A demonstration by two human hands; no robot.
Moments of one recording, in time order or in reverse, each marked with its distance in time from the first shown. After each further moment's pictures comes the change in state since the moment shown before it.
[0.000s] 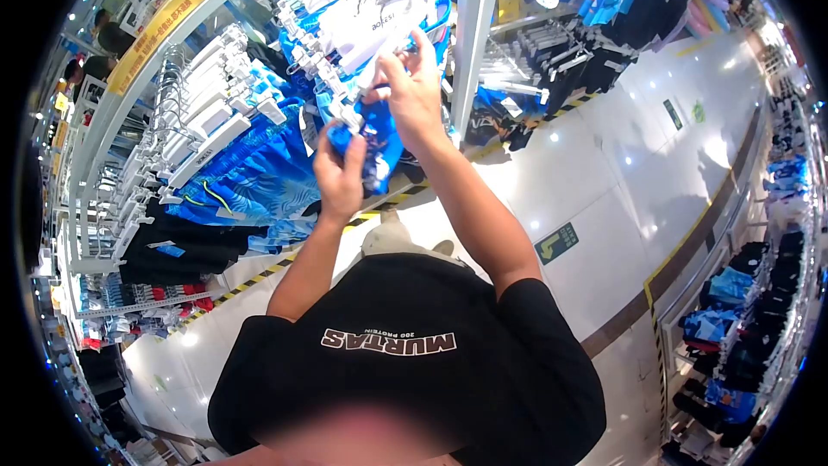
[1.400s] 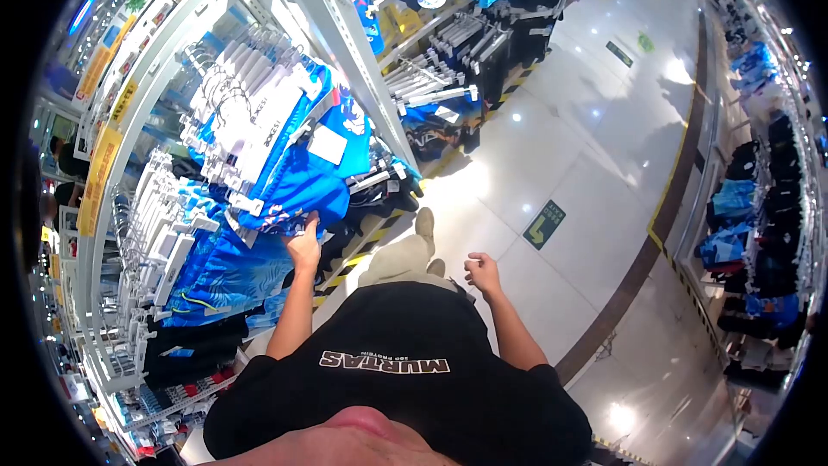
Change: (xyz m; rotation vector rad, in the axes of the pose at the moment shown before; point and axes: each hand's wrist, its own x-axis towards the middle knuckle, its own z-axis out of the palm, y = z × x) left_hand -0.002 -0.150 -0.033 0.421 0.090 -0.259; right_hand -0.282 0.106 -0.339 -0.541 0.636 0.753
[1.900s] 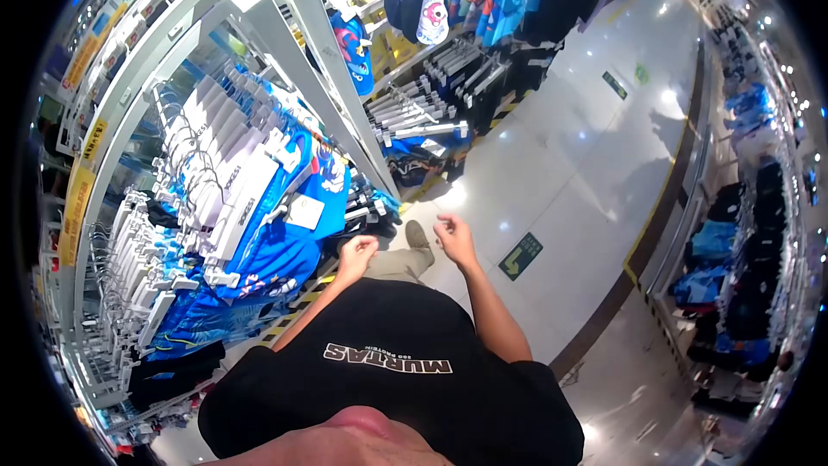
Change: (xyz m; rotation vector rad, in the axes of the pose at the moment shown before) left_hand -0.004 -0.078 0.157 -0.098 -0.617 -0.290; right_hand 0.134 -0.178 0.020 -0.046 -0.093 -0.390
